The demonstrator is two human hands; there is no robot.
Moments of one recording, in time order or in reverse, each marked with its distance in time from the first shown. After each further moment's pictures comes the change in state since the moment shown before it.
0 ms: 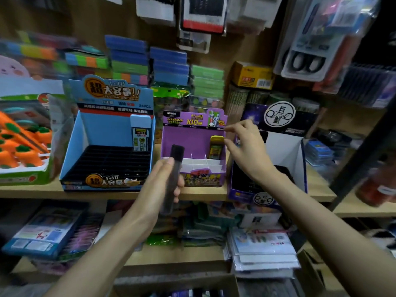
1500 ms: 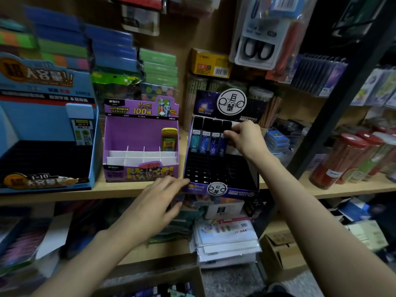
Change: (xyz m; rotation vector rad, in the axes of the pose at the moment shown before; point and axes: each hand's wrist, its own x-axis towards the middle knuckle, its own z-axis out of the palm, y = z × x) left_hand 0.000 -0.054 0.059 1.169 -0.331 0.582; right_hand 0.003 0.101 -0.039 0.057 -0.068 0.386
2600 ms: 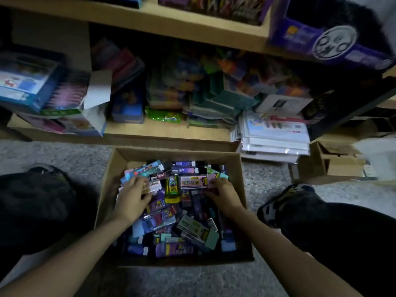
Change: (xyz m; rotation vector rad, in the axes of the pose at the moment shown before) left_hand -0.291 -0.112 0.186 -0.159 -0.280 -0.880; right_hand -0.333 0.112 0.266 -0.075 -0.879 0.269
